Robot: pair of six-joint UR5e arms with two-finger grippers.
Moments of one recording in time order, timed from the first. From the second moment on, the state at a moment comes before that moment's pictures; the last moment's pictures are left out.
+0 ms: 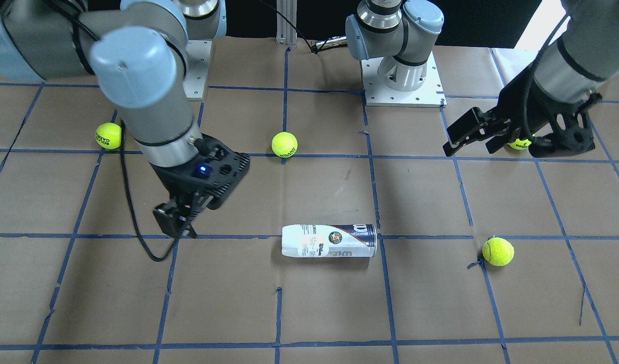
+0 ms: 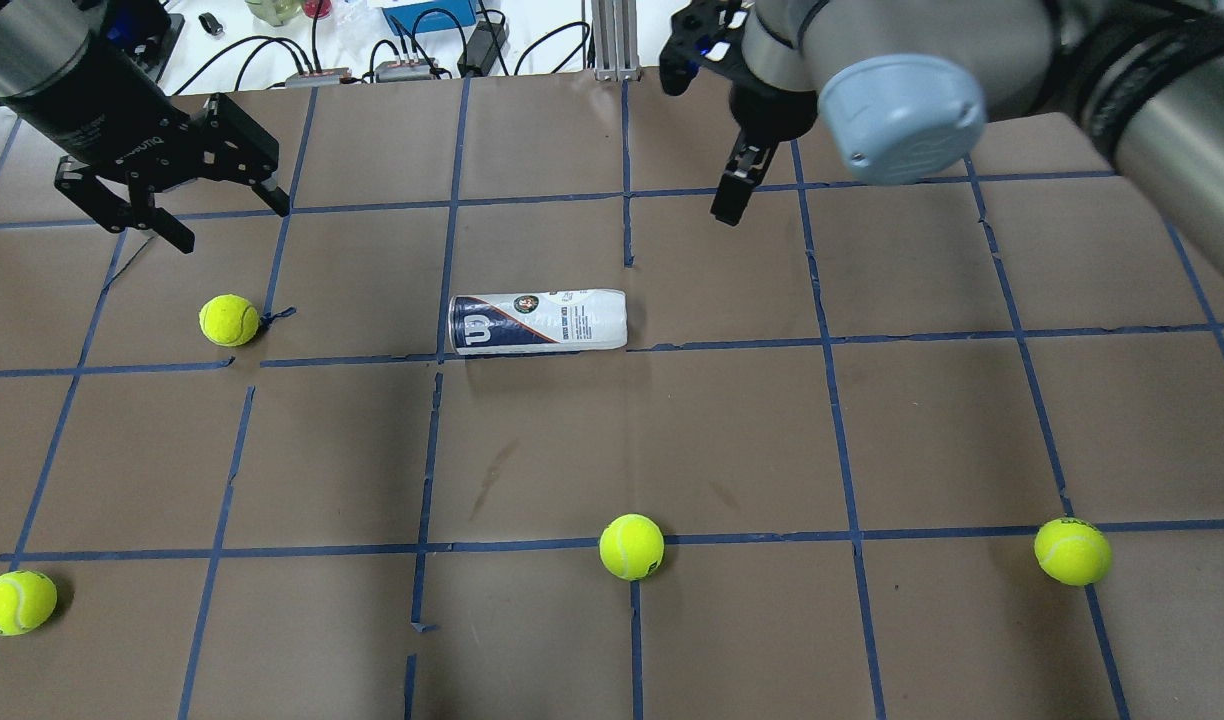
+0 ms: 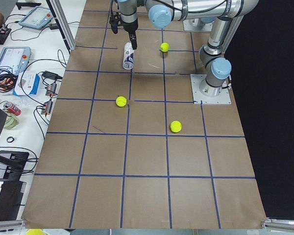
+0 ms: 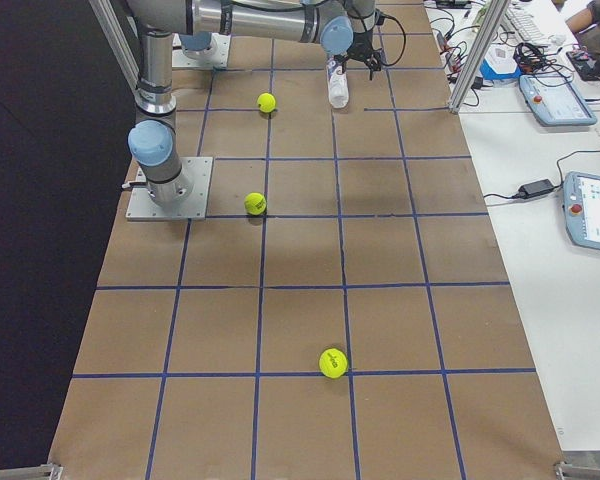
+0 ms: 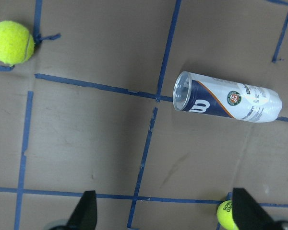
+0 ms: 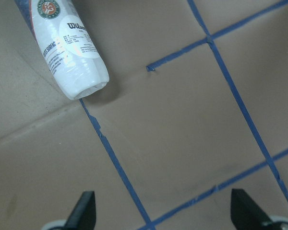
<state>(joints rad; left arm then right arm) -1.32 -1.70 -1.48 -1.69 1.35 0.05 1.69 -1.32 1.47 -1.83 -1.50 -0.89</state>
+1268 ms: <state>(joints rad) -1.32 -2.06 -1.73 -1.35 0.87 0.47 1.50 -1.56 1.41 -1.37 -1.51 -0.15</state>
